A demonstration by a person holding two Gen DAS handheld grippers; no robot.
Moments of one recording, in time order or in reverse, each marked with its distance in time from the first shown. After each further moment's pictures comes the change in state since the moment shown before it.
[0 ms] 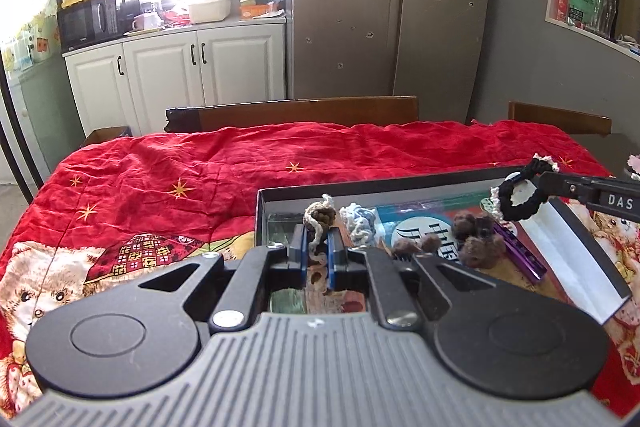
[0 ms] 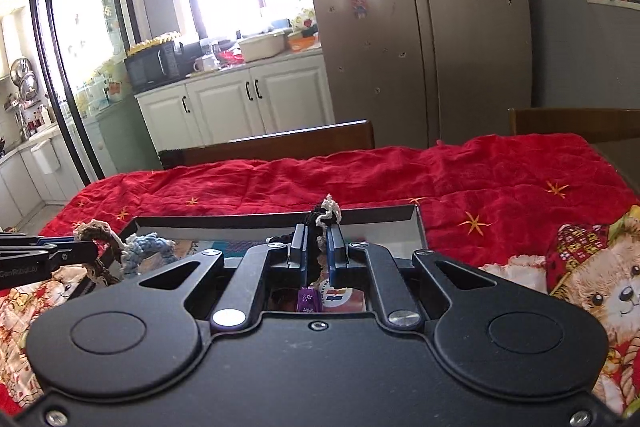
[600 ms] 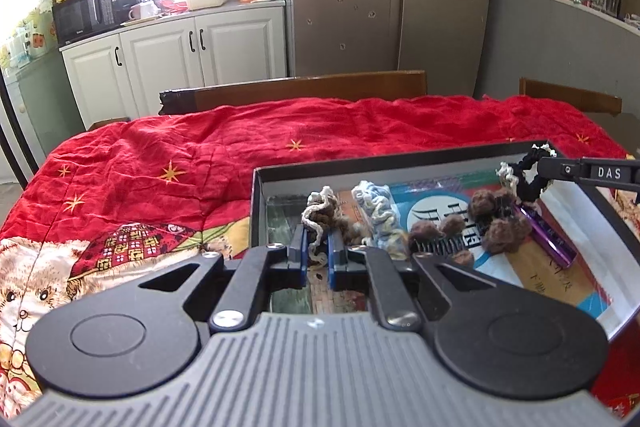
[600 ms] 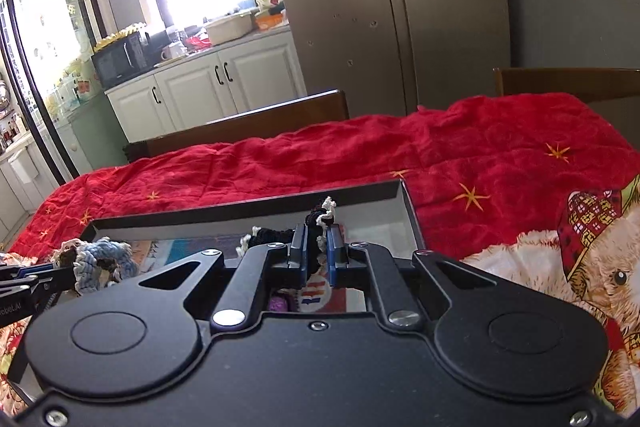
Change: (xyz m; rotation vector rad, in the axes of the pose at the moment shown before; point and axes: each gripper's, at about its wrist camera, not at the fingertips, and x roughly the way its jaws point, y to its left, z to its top) left arm 0.031 -0.002 -0.010 0.031 0.051 0.016; right arm 0.045 -0.012 -0.008 0.083 0.065 -0.067
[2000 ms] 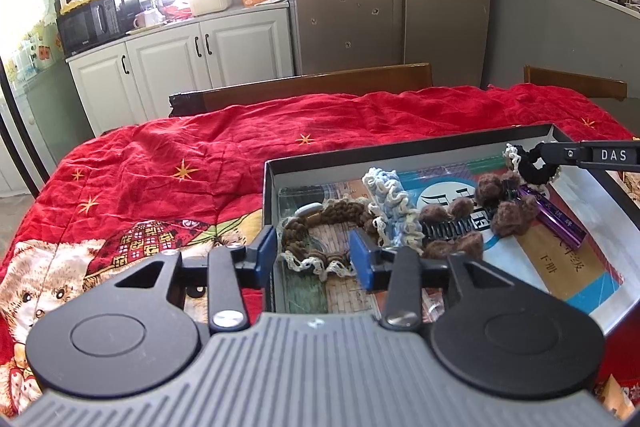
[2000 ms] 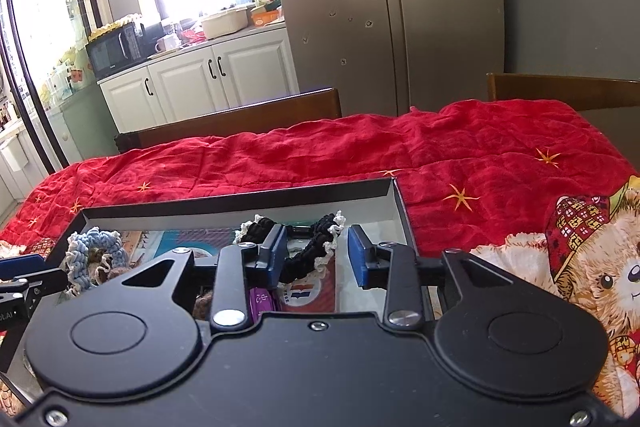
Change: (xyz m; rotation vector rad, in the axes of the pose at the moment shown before) left arm -0.008 0.000 -0.008 0.040 -0.008 0.038; right arm -0.005 0.002 -0.001 -0.031 0.000 -0.032
